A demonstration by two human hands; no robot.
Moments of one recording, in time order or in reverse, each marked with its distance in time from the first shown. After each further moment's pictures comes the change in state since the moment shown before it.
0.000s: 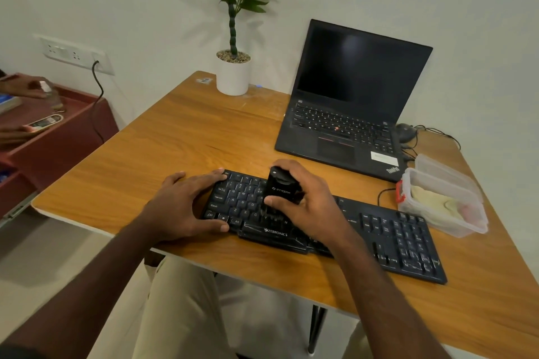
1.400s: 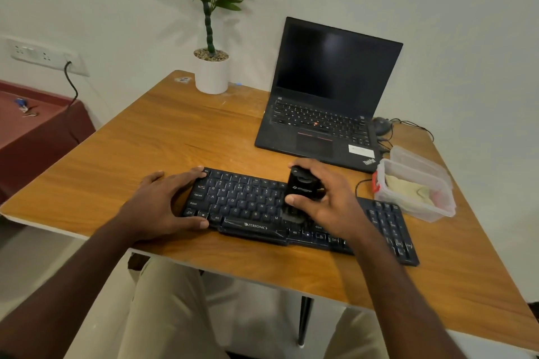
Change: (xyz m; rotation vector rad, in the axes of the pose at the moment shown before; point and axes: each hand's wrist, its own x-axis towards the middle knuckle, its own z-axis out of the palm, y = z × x) left_hand -0.004 0.030 -0.015 -0.027 -0.060 -0.101; right_hand -0.036 0.002 -0.055 -0.049 0.045 0.052
